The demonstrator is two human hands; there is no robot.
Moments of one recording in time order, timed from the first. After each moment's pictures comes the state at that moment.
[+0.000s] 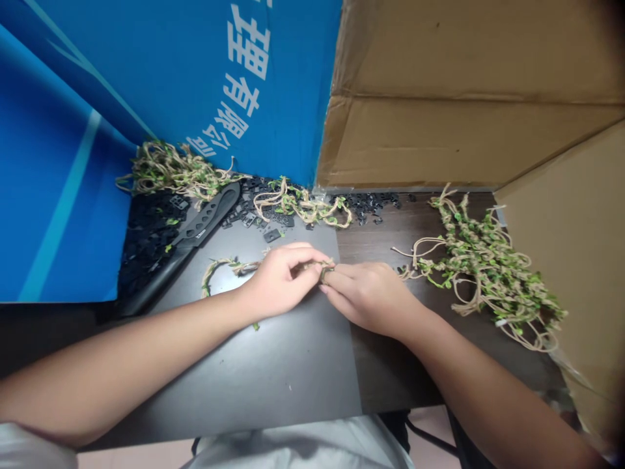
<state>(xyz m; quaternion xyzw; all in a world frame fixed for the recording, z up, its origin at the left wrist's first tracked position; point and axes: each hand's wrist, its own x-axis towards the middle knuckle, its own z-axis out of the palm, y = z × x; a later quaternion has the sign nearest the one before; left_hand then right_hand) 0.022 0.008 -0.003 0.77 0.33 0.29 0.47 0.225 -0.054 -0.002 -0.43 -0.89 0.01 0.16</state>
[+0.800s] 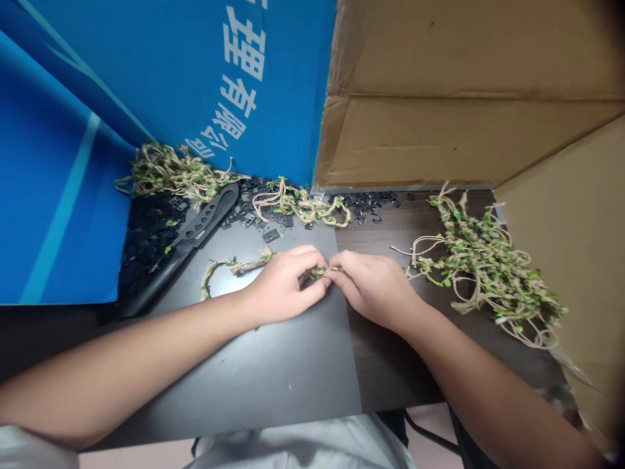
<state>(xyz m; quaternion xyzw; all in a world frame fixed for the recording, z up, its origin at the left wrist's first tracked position) 0.021 0.003 -0.005 0.85 0.29 0.23 0.37 0.230 -0.051 -0.007 -0.50 -0.84 0.02 0.22</state>
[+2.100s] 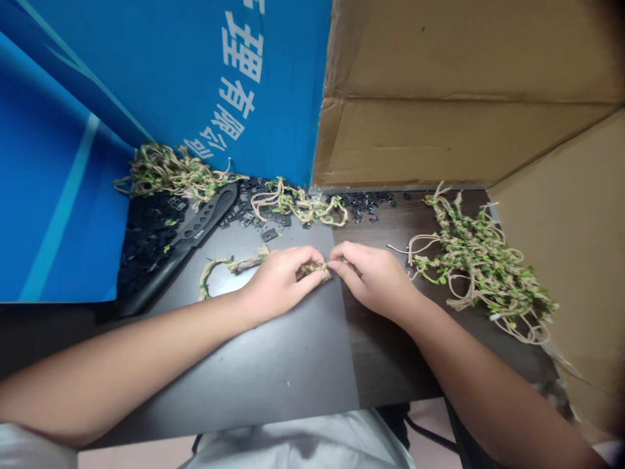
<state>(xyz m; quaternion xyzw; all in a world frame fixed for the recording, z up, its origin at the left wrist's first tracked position) 0.022 -0.001 -0.008 0.83 0.35 0.25 0.35 0.236 -0.044 -0.004 -0.54 -0.79 0.16 0.24</state>
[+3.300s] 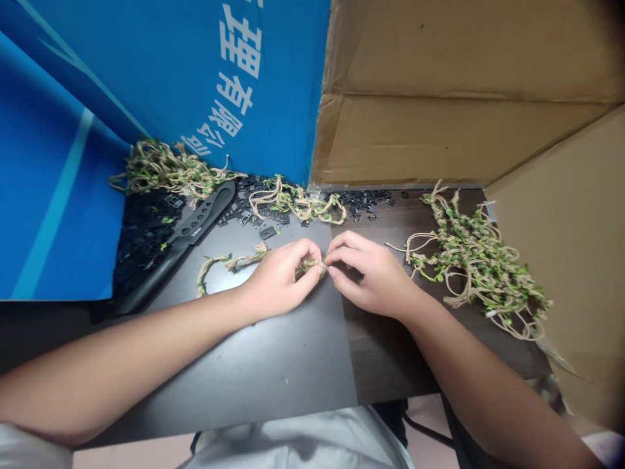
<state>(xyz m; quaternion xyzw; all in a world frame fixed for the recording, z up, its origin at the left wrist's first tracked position) 0.021 0.001 -0.005 0.83 0.35 0.23 0.36 0.237 -0.043 0.004 -0.46 -0.81 0.19 0.30</state>
